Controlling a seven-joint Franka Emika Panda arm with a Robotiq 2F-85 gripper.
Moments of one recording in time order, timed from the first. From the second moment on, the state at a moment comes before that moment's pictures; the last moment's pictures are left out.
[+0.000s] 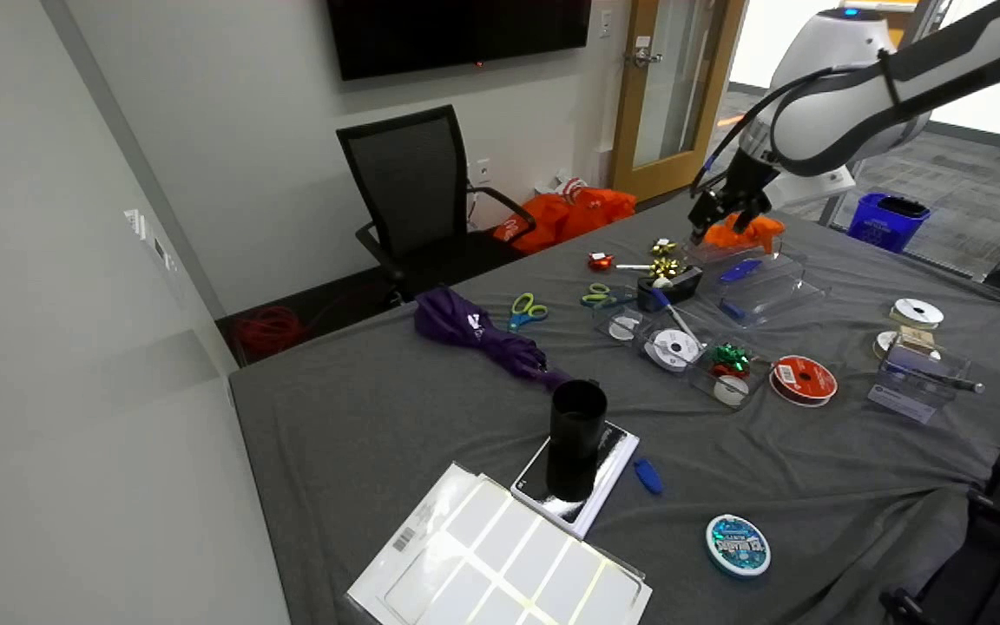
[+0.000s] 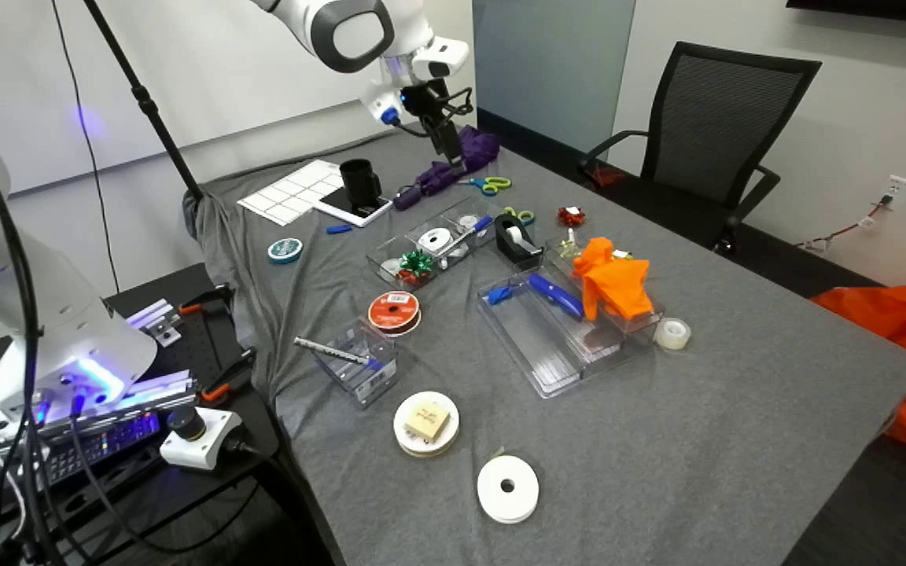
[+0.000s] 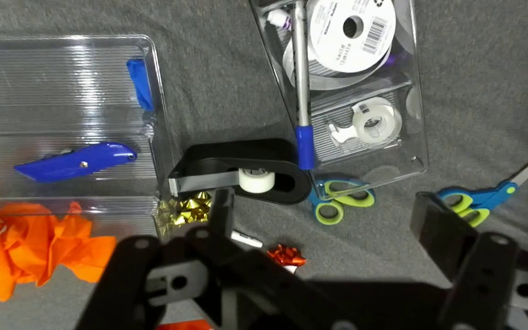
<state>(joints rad) -0.03 0.29 -0.10 -1.99 0.01 2.55 0.07</state>
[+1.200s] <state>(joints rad) -0.04 0.82 -0.07 -1.51 0.03 2.46 0.07</state>
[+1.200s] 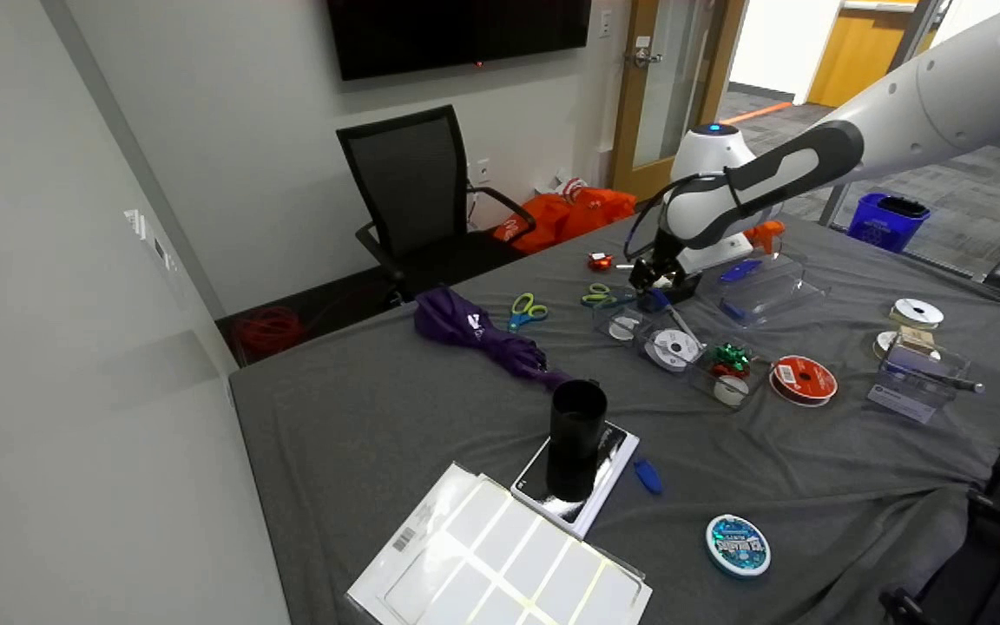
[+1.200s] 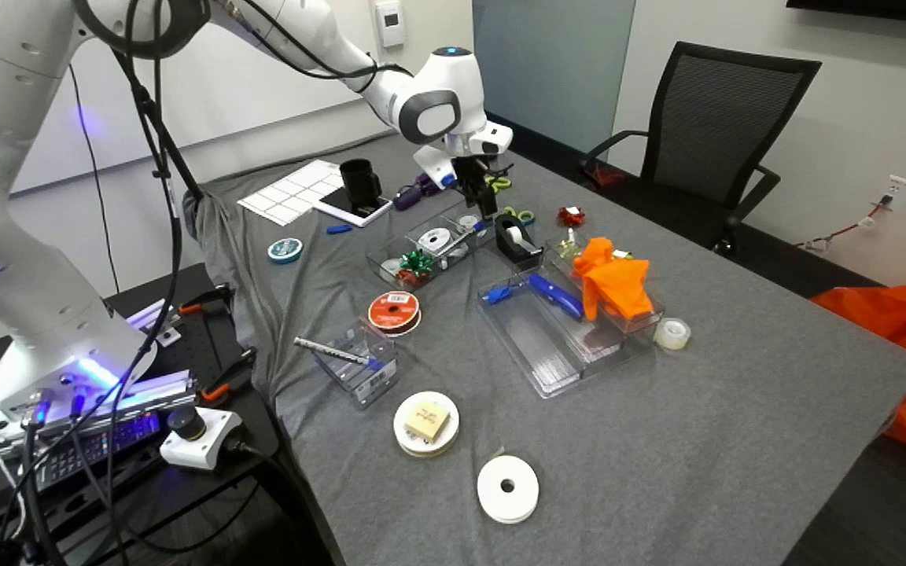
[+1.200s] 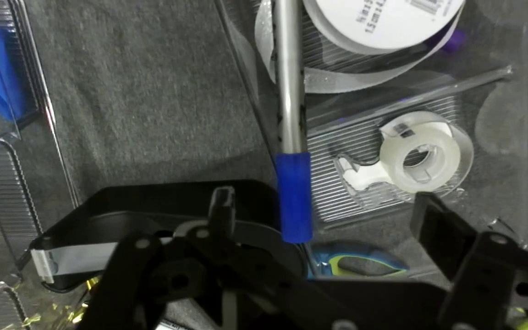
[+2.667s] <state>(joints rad) -0.04 0.87 -0.10 -1.38 0.01 2.37 0.08</state>
